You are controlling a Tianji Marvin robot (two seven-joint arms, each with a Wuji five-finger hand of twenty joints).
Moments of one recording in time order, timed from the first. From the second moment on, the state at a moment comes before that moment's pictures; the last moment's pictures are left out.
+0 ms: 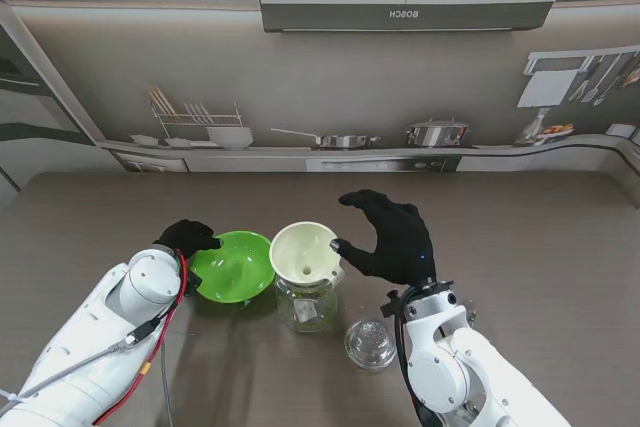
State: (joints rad) left arm 1.28 -1.18 -1.22 -1.23 0.29 0.37 0.05; right arm -1.56 -1.17 1.07 -1.68 -0.84 -0.07 -0.56; left_hand 0.71 -0.58 0.74 -0.13 0.71 0.20 0.17 0.34 0.71 0.28 0.11 0.33 0.43 0.39 0.19 0.39 0.08 0.38 0.56 0.55; right_hand 0.12 -0.42 0.83 -0.09 0.40 -0.10 0.57 0.41 0.56 0.01 0.39 0.29 0.68 0.19 0.16 0.24 0.34 0.31 0.73 0.44
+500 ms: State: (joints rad) left arm 1.41 -1.17 -1.32 -1.45 0.32 0.10 0.12; right arm -1.57 -1.17 1.07 -1.68 -0.84 -0.07 -0.54; left_hand 0.70 -0.54 0.72 -0.13 0.69 0.18 0.17 0.32 0.69 0.26 0.10 0.30 0.41 0.36 0.16 0.38 0.14 0.36 0.28 0.59; right_hand 0.12 -0.42 0.83 -0.09 0.40 -0.10 0.57 0.41 0.56 0.01 0.39 0.29 0.68 0.19 0.16 0.24 0.34 0.31 0.73 0.44
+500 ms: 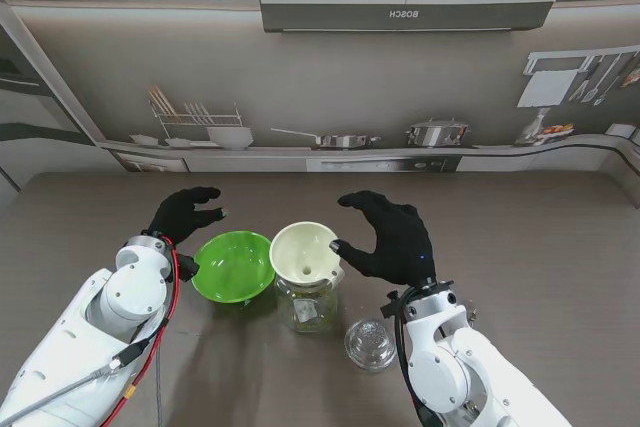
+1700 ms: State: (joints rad) left arm 1.64 -1.16 -1.31 -1.65 0.42 -0.29 0.24; right arm -1.56 -1.16 1.05 -1.69 -0.82 -0.06 -0.46; left_hand 0.70 -0.54 0.71 -0.13 0.68 0.16 0.16 0.32 0.67 0.22 0.10 0.27 0.42 0.28 0.15 0.34 0.22 0.30 0.26 0.58; right_hand 0.12 -0.42 0.83 -0.09 0.40 -0.10 0.57 0.41 0.56 0.01 0.39 0.29 0.68 0.19 0.16 0.24 0.34 0.31 0.73 0.44
